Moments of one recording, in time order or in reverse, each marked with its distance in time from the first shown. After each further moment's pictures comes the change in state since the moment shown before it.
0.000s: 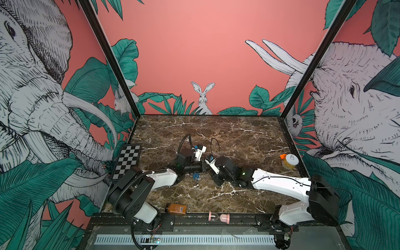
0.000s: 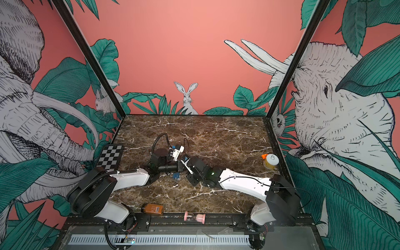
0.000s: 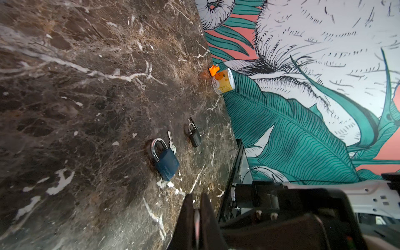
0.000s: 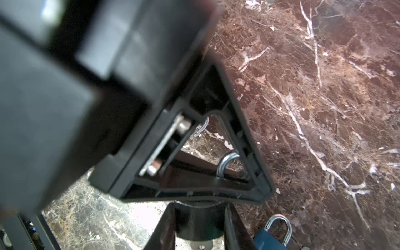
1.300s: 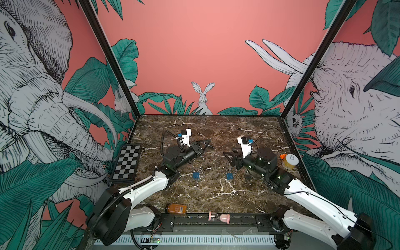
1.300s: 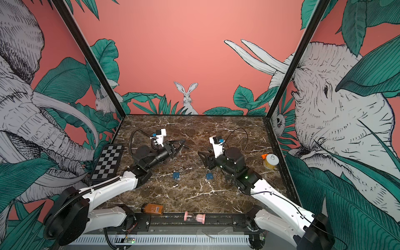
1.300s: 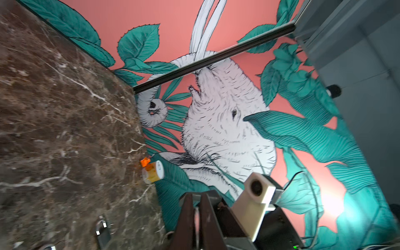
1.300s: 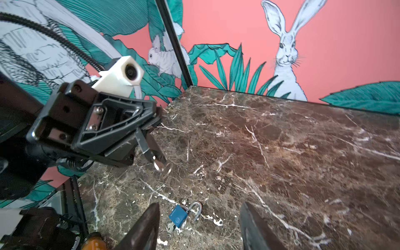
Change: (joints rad) left arm 0.008 -0.292 0.050 0.242 -0.320 -0.488; right arm -0.336 -0.467 -0.185 0.351 -0.323 0.121
